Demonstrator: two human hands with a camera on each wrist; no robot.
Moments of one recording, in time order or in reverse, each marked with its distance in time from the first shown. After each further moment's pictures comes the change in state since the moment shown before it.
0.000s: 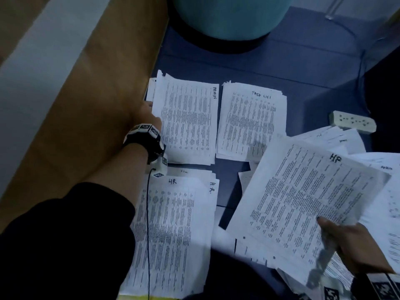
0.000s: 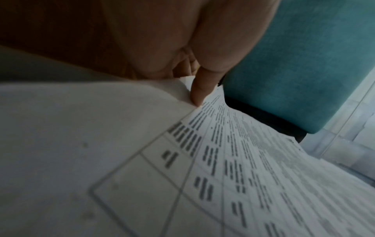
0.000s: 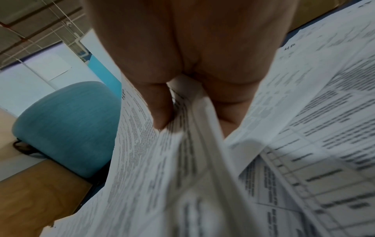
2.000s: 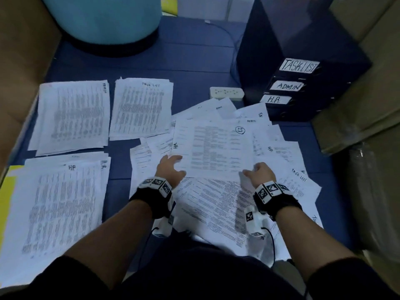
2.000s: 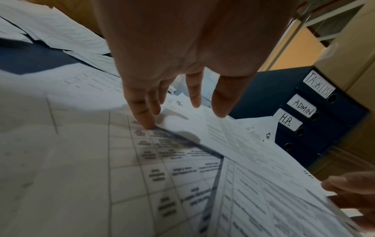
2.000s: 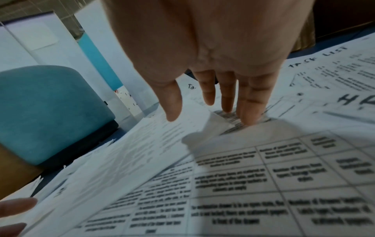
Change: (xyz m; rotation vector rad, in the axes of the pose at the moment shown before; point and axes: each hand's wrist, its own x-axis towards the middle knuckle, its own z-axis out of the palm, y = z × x) left_hand -0.374 0.120 0.178 0.169 -0.667 0.238; right_hand 0.110 0.124 -0.142 -0.273 0.138 -0.045
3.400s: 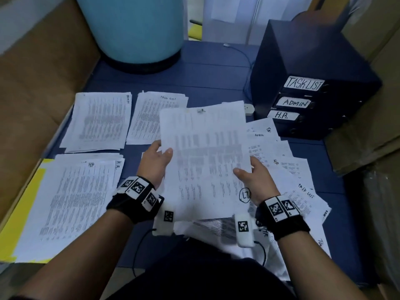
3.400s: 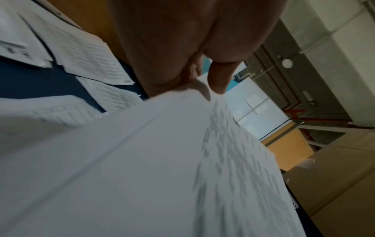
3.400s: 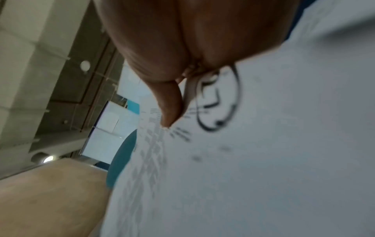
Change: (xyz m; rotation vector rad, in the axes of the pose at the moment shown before) left_hand -0.057 0.040 -0.047 -0.743 0.335 0.120; right_hand -0.048 -0.026 -0.026 0.580 -0.274 -0.437
